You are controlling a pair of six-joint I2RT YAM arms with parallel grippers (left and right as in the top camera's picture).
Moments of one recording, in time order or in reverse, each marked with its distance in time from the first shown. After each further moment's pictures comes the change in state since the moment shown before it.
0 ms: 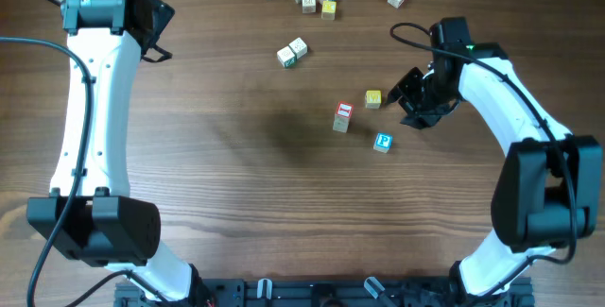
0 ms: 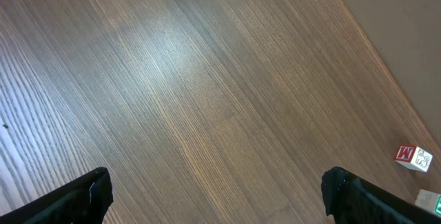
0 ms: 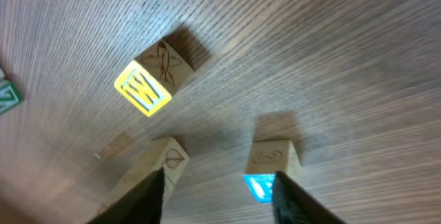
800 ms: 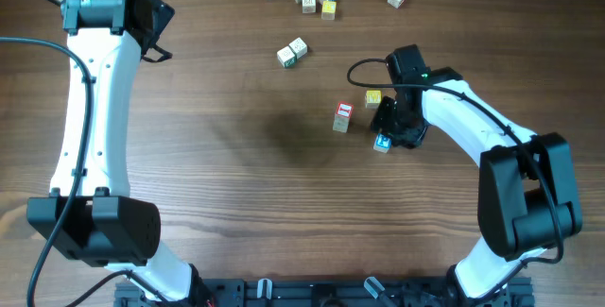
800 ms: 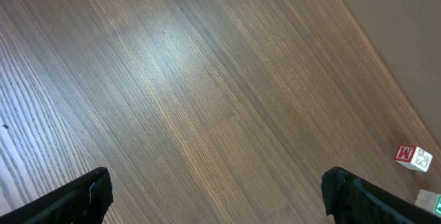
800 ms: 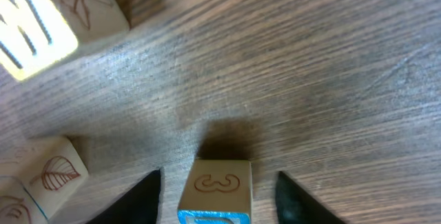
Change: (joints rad) left arm 0.000 0.000 0.000 0.000 0.000 0.000; right arm 0.177 -0.007 -0.164 0.121 0.256 -0.150
